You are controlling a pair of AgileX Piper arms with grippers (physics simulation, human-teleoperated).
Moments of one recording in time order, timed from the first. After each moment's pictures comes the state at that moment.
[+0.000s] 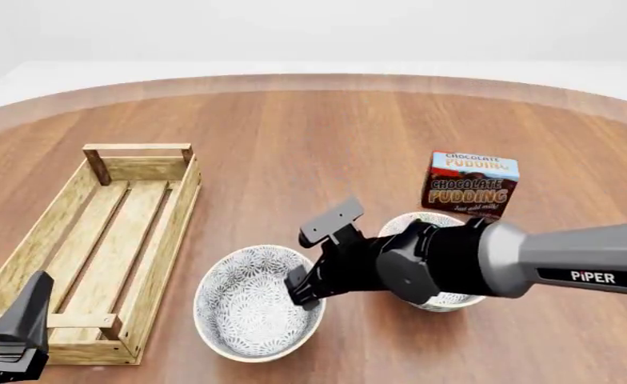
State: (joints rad) left arm 0.00 0.00 0.00 0.00 0.00; right arm 0.79 1.73 -0.89 0.09 0.11
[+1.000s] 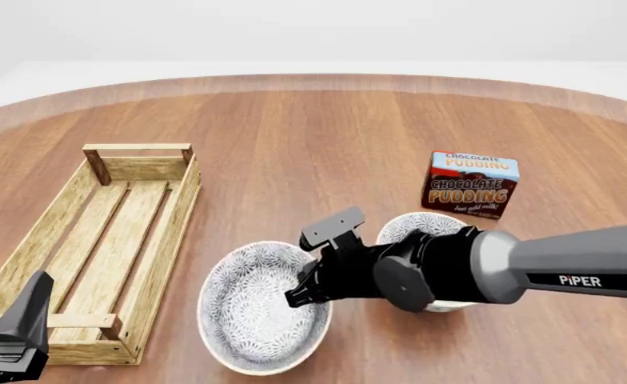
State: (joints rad) left arm 0.00 0.00 0.00 0.00 0.00; right arm 0.80 1.75 -0.87 0.03 0.13
